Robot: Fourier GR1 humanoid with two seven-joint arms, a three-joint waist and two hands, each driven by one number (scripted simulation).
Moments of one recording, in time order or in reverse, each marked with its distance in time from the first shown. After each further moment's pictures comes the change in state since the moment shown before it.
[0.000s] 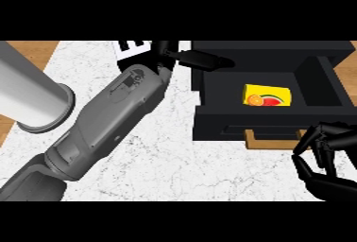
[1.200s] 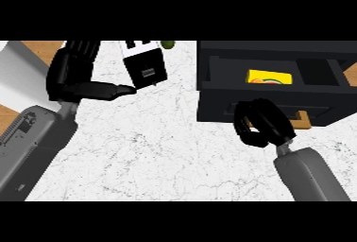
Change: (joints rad) left arm 0.529 0.371 0.167 -0.532 0.035 -0.175 0.057; right arm -0.316 0.054 0.319 0.725 0.823 -0.355 -0.214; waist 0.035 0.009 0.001
